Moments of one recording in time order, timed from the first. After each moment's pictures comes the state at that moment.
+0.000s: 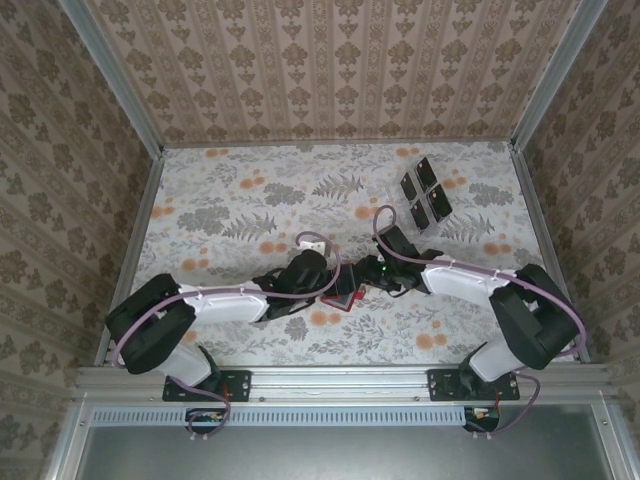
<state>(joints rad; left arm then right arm) -1.00 1.49 0.64 0.24 -0.04 -0.87 0.59 1.48 0.73 -0.22 -0.15 0.83</state>
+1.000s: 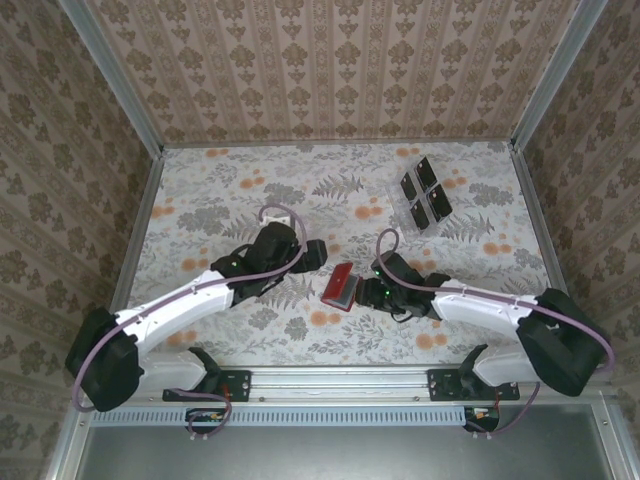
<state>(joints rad) -0.82 1.21 0.76 -0.29 -0.15 -0.71 0.74 1.34 0.59 -0.24 -0.04 0.94</state>
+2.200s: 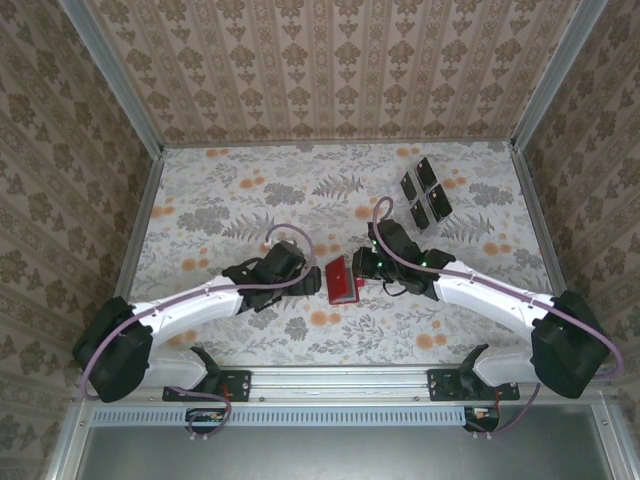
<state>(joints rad) -0.85 1.28 0.68 -0.36 -0.18 -0.71 0.72 1.31 0.82 -0.29 -0.02 0.79</state>
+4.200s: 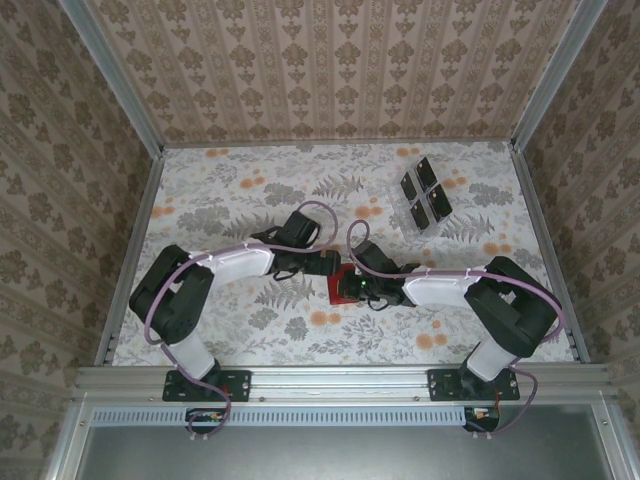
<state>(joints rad) -0.73 1.70 0.96 -0.29 0.11 -0.50 0.75 1.61 0.70 0.02 -0.15 0.84</state>
